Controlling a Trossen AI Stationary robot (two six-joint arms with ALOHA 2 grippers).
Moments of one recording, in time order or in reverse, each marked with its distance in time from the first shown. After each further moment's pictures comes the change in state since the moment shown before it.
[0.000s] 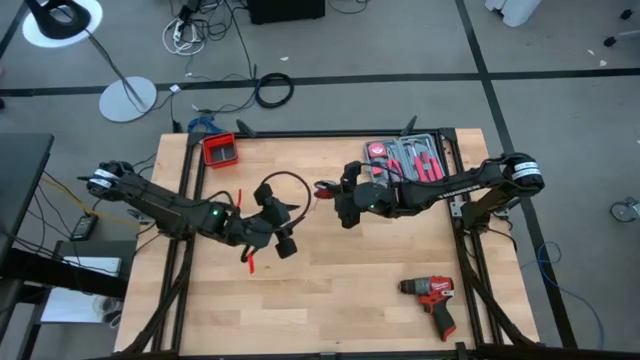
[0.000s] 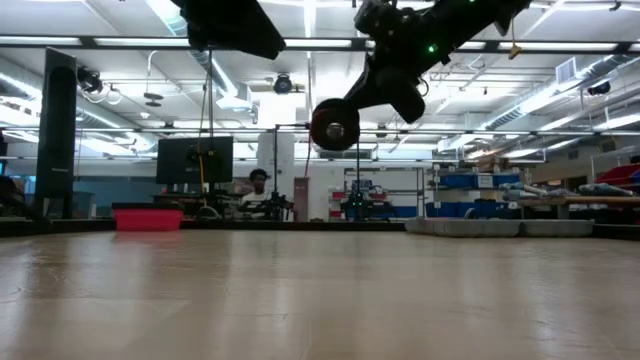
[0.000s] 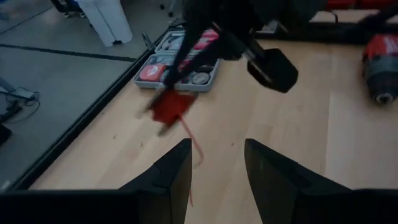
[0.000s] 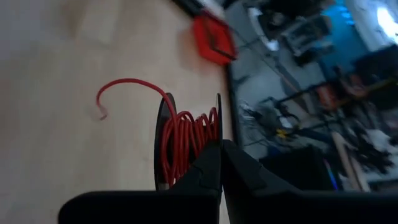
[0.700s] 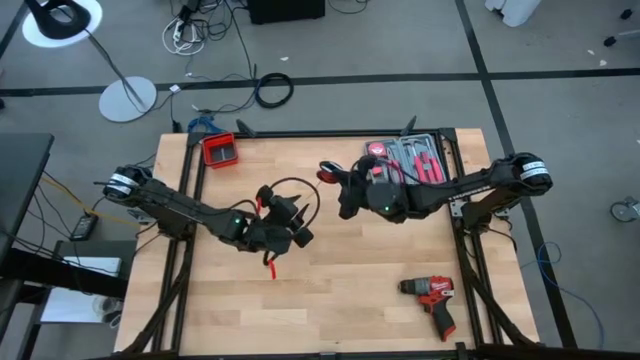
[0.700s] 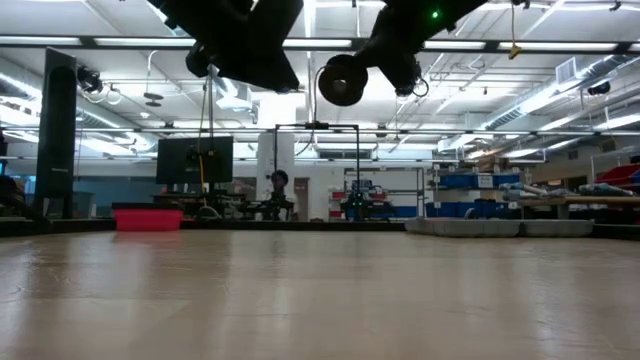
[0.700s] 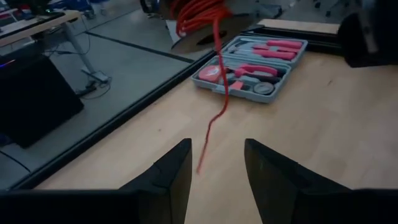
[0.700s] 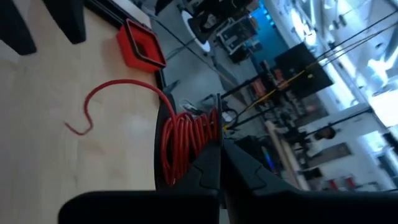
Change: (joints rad) left arm 0.026 0.174 0.000 0.097 -0.281 -0.160; right arm 0.086 -0.061 0.001 0.141 0.288 -0.114
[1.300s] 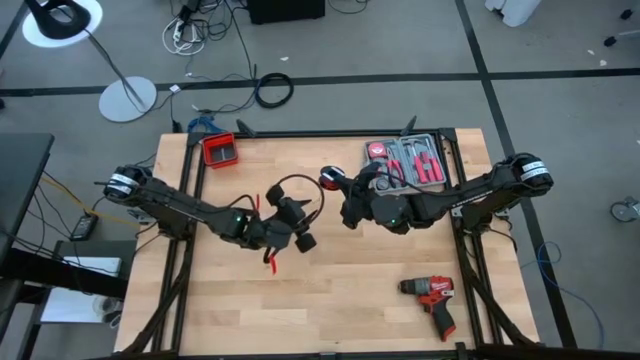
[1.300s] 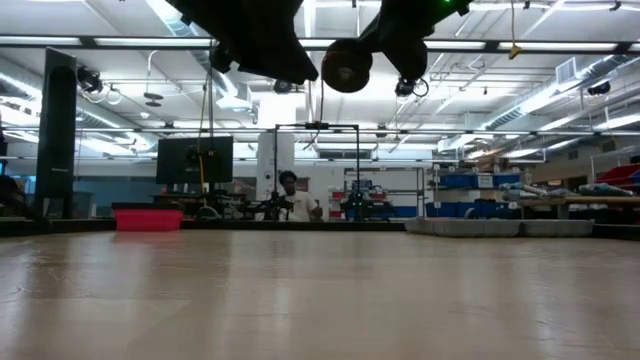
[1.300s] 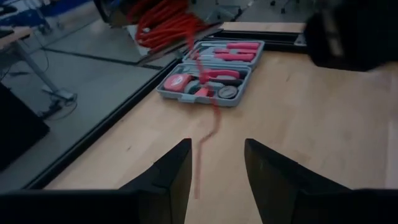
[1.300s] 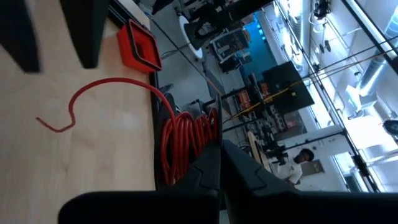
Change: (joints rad) left arm 0.034 0.000 0.000 0.133 0.161 0.196; right arm 0.078 -0.001 0.000 0.026 0.082 -0.137
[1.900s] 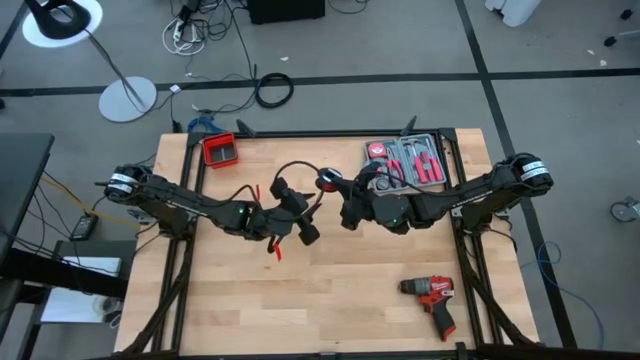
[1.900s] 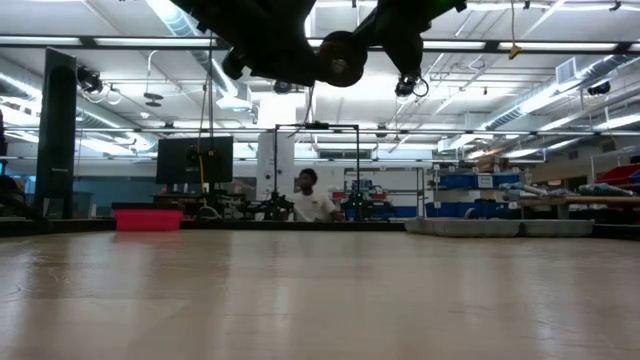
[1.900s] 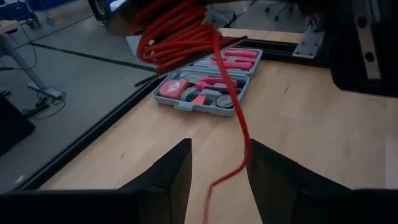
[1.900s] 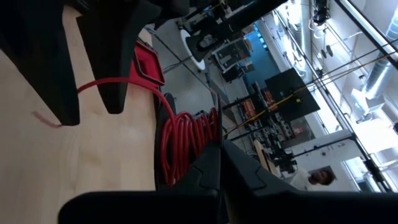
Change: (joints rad) left arm 0.064 0.000 0.000 0.066 0.083 0.033; right arm 0.000 0.000 0.000 0.043 -0.043 0.018
